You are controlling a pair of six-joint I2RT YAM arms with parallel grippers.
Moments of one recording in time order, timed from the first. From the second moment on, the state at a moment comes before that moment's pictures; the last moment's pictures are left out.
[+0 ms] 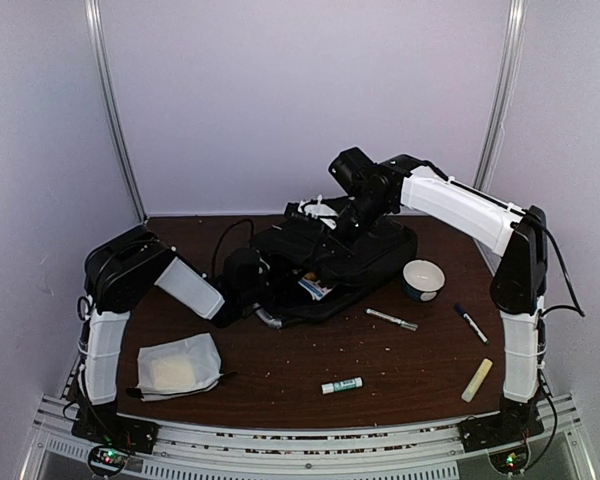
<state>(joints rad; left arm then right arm) -0.74 2.18 1.05 0.96 0.13 -1.44 0.71 2.07 2.06 -1.06 -0.46 -0.54</state>
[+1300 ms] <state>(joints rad) -0.74 1.39 0.84 -0.01 0.10 -0.98 0.72 2.13 2.06 -1.06 -0.45 -0.60</state>
